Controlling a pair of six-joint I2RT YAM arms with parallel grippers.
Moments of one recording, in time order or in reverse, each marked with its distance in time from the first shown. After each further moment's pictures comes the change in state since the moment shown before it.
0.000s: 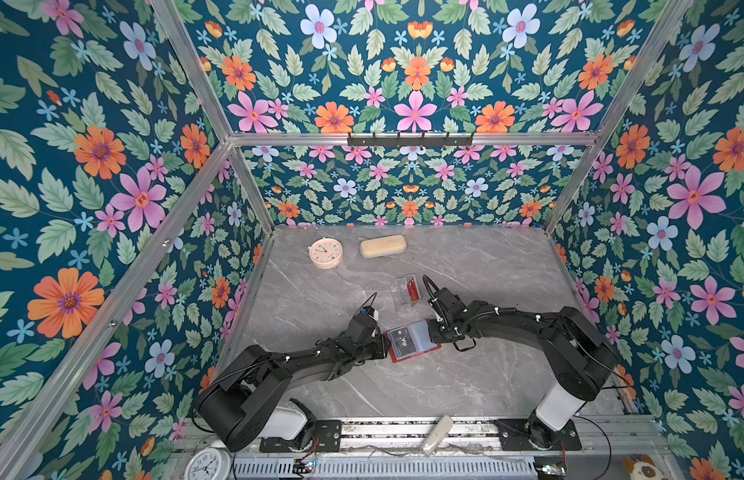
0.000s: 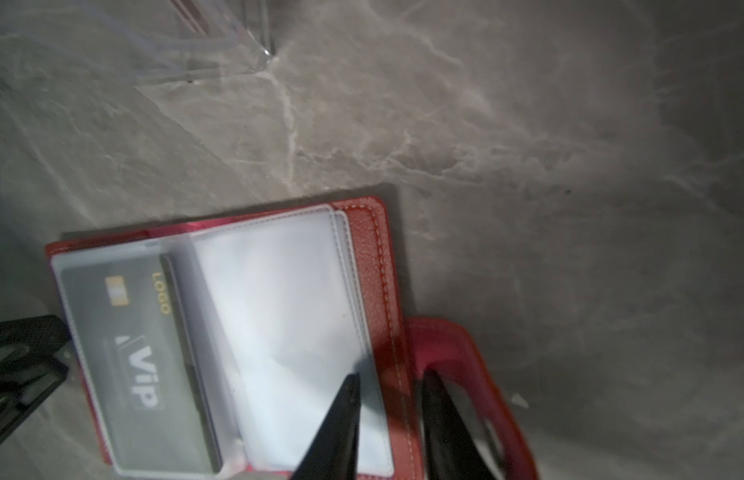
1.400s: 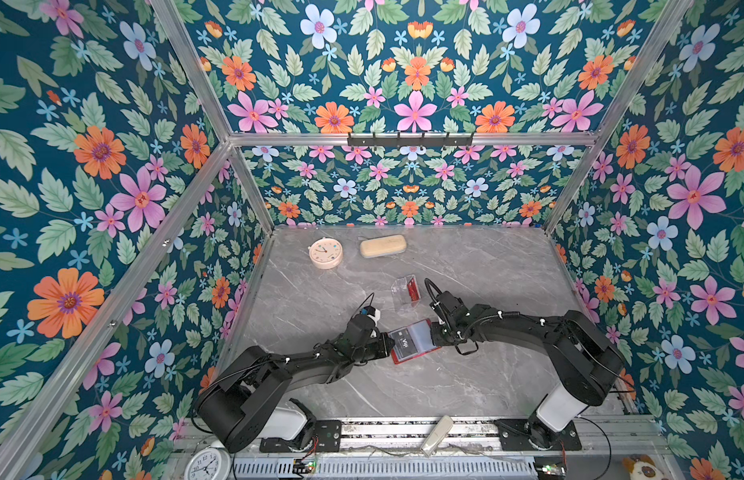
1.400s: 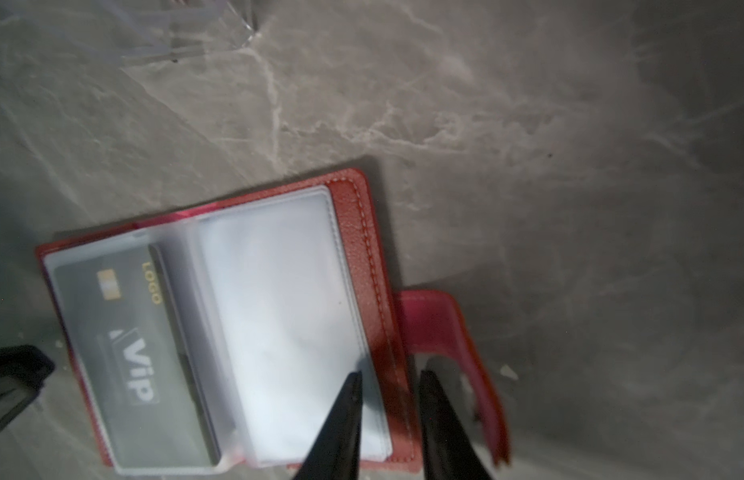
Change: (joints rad) left arm -0.001 -0.024 -0.029 0.109 0.067 -0.088; right arm 0.015 -0.042 -0.045 -0.019 0.027 0.037
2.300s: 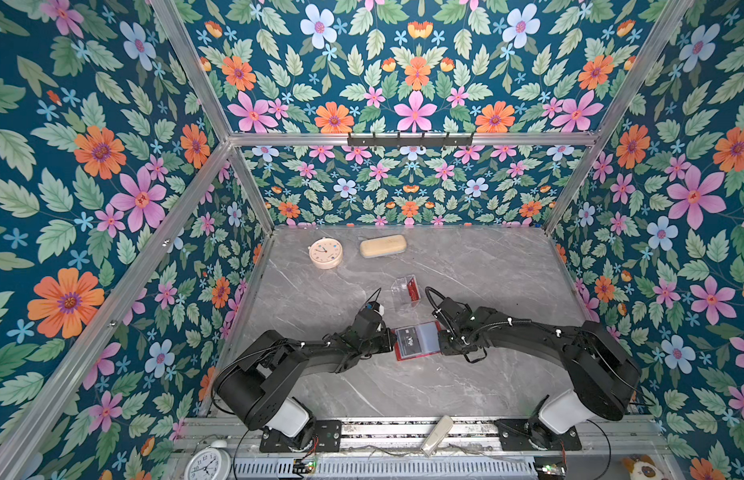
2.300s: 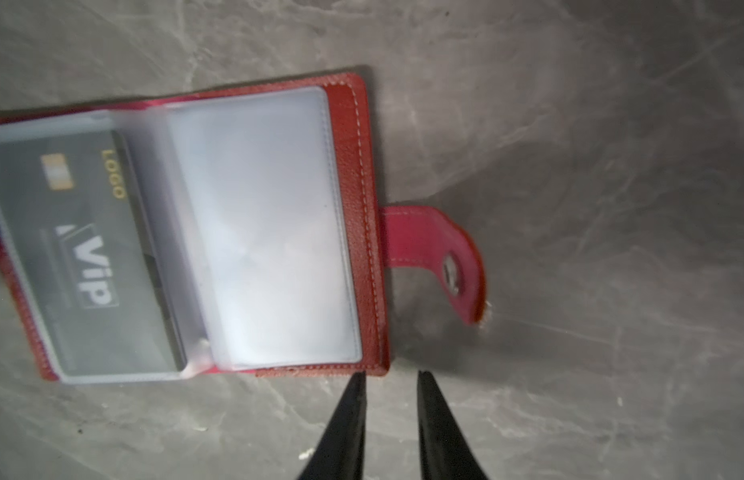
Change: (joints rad) left arm 0.002 0.166 0.105 0.008 -0.044 0.074; right arm 0.045 -0.129 -0.018 -0.196 0.080 0.053
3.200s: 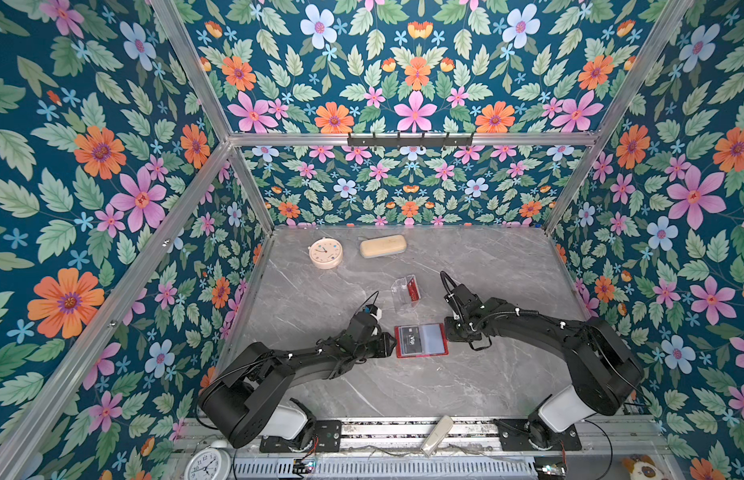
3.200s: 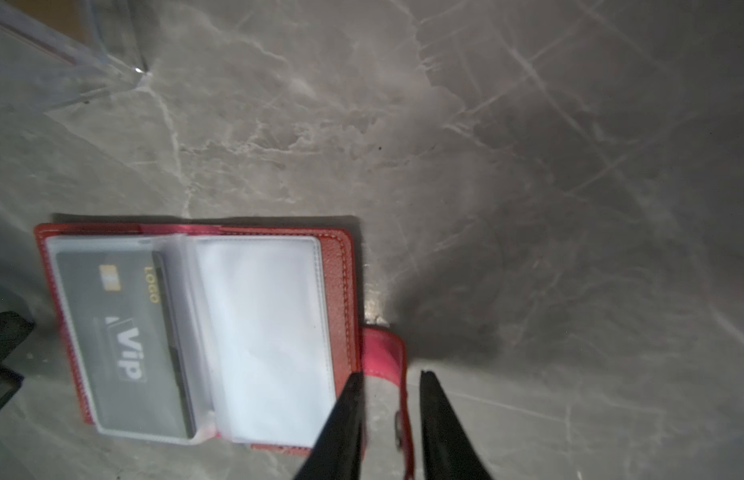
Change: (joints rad) left arm 0.000 -0.111 -0.069 -0.049 0.028 0.040; right arm -0.152 0.053 0.021 0.082 -0.073 -0.065
